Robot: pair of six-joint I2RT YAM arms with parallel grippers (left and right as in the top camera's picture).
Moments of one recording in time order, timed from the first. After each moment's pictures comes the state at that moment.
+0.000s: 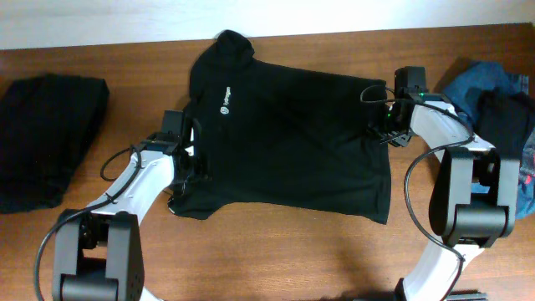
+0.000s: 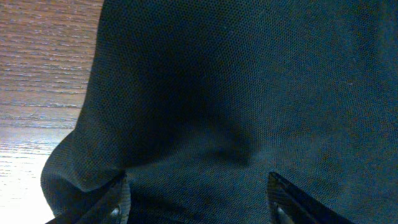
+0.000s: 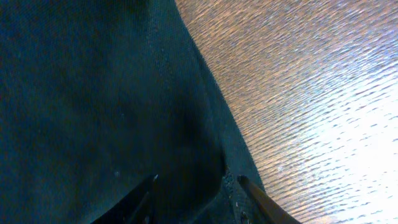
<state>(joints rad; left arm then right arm) -0.16 1.75 1.05 -0.62 -0.01 -0.27 -0.10 2.00 1.36 -0.62 -0.08 0.50</state>
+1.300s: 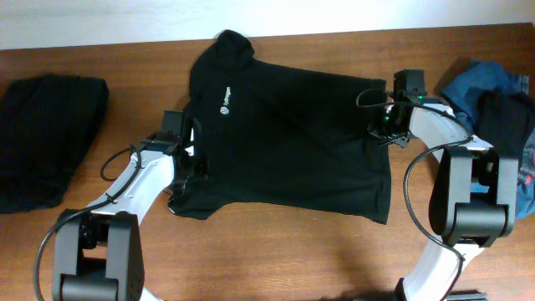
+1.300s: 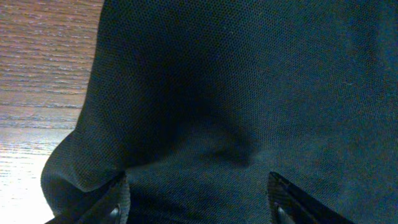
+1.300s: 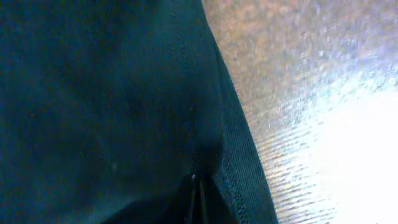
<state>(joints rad) -0.16 1.75 1.05 -0.62 -0.01 -0.27 -0.11 2.01 1.33 -0.59 -0.10 0.38</state>
